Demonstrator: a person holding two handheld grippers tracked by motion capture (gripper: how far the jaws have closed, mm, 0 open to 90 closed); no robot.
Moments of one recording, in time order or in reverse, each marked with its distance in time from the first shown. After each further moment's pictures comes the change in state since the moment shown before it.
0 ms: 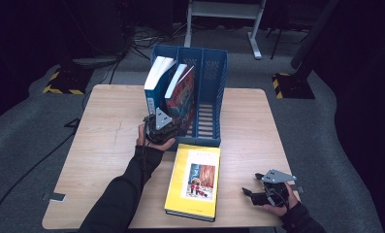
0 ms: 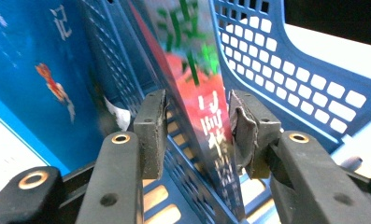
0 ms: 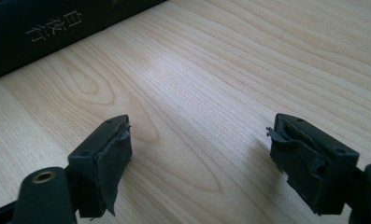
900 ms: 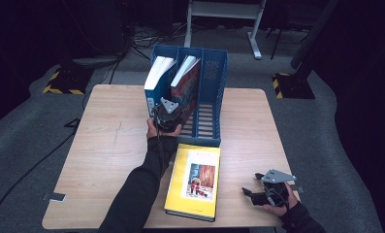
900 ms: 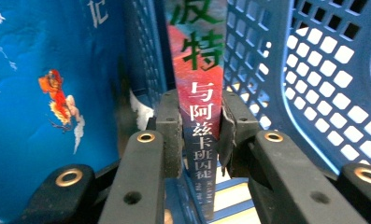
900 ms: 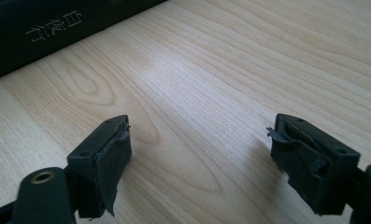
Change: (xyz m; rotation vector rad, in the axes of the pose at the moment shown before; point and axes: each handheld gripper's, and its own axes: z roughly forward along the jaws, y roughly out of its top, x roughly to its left) left arm -0.001 0.027 0.041 0.064 0.207 -0.214; right arm 0.000 0.000 0.000 0.000 -0.001 -0.001
